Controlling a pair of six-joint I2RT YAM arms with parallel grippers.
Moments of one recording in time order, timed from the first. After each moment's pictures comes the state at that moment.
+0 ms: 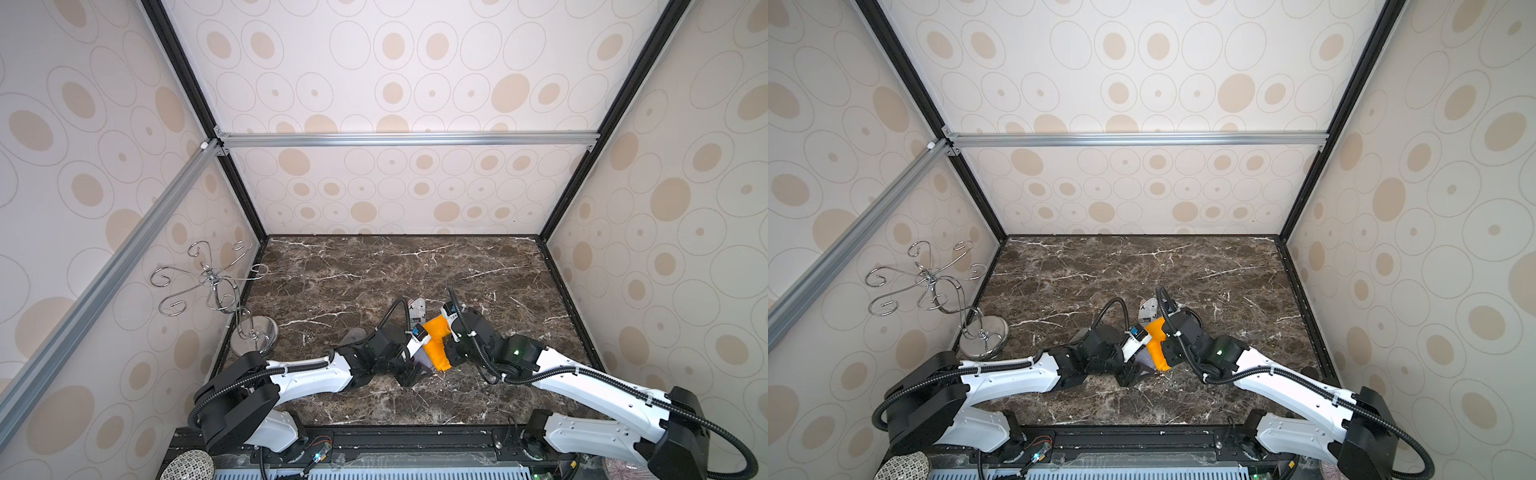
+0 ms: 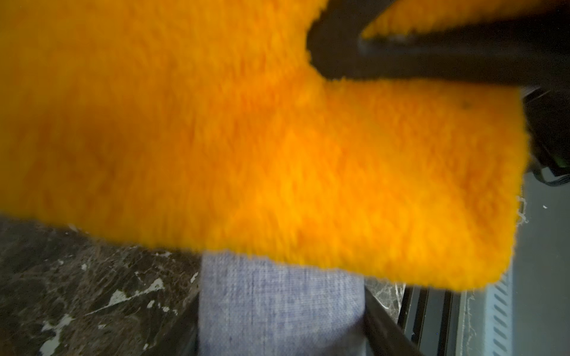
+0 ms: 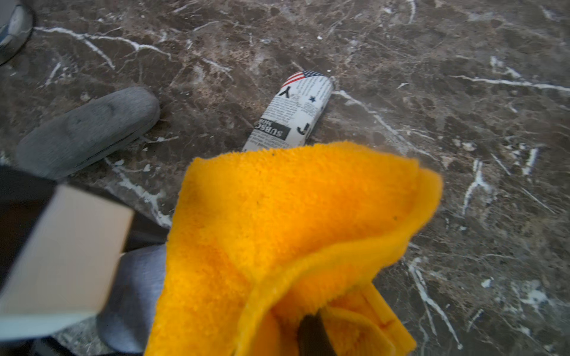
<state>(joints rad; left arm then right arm) -0.97 1.41 0.62 0.10 0.25 -0.19 0.87 1.09 0.79 -0.56 0.29 0.37</state>
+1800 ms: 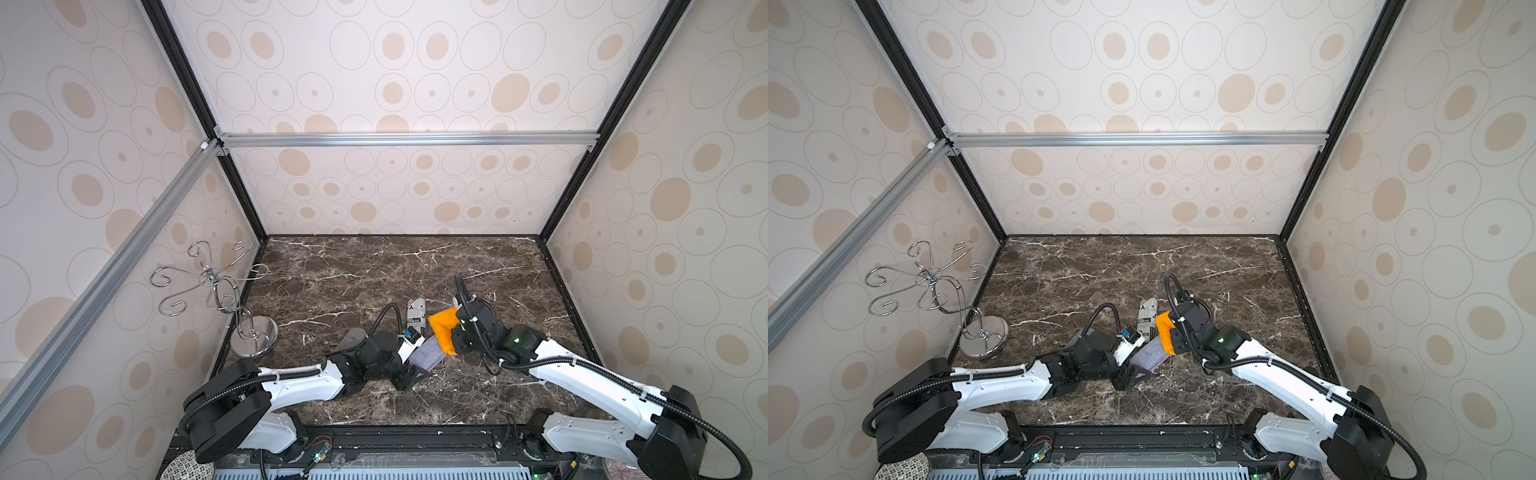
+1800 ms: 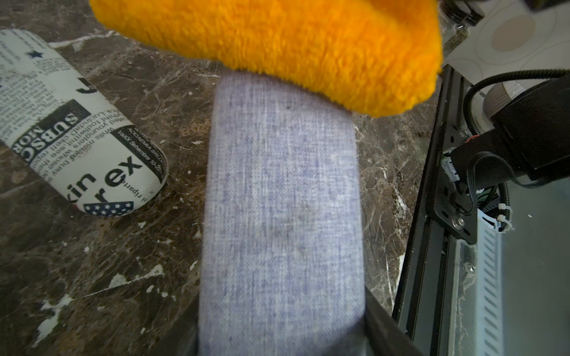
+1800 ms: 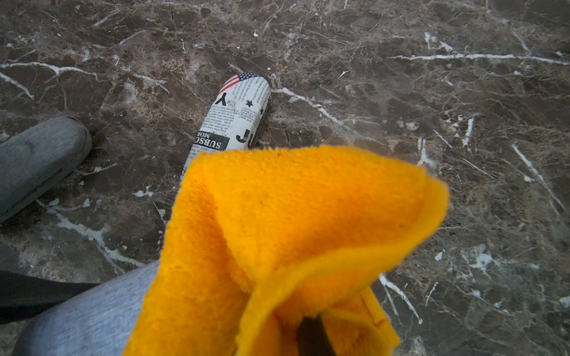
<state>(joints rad) -0.97 1.35 0.52 0.21 0.23 -0.24 0.78 1.14 0.83 -0.61 0.29 0.40</state>
